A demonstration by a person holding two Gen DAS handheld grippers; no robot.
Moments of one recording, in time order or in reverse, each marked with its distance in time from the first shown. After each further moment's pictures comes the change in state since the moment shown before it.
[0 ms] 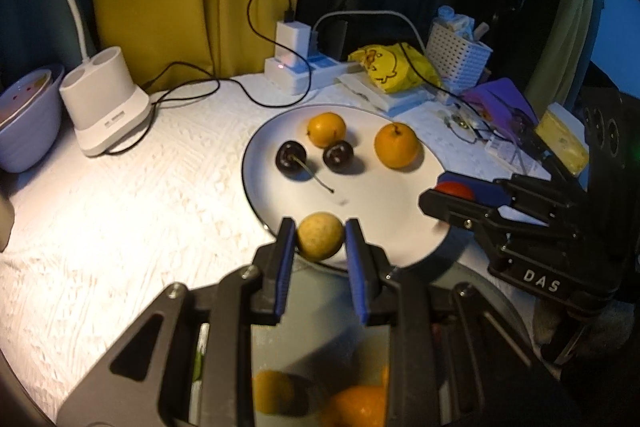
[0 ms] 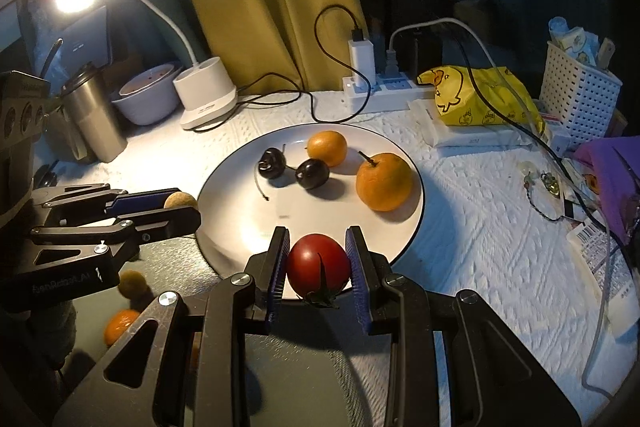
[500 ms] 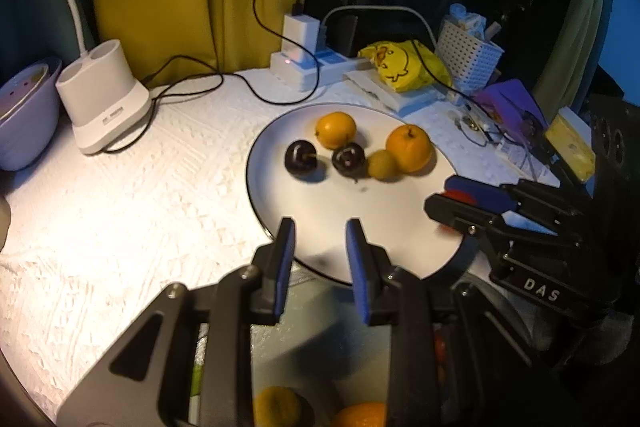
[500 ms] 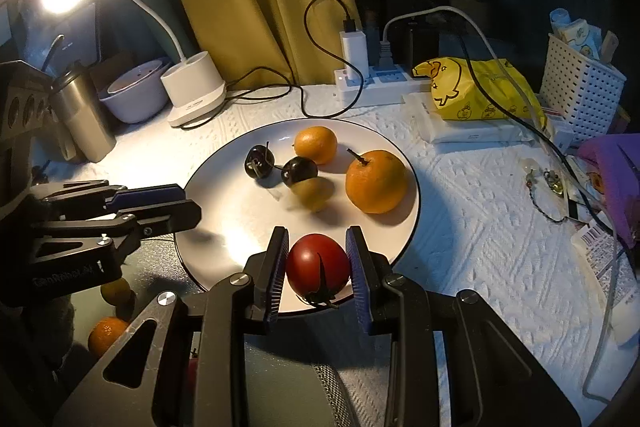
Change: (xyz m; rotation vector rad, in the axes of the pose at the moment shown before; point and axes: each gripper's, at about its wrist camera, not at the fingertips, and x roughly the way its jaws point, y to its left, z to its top) left arm 0.008 0.004 0.005 -0.018 0.020 0.014; right arm 0.012 -0.005 0.003 0.008 0.020 -0.023
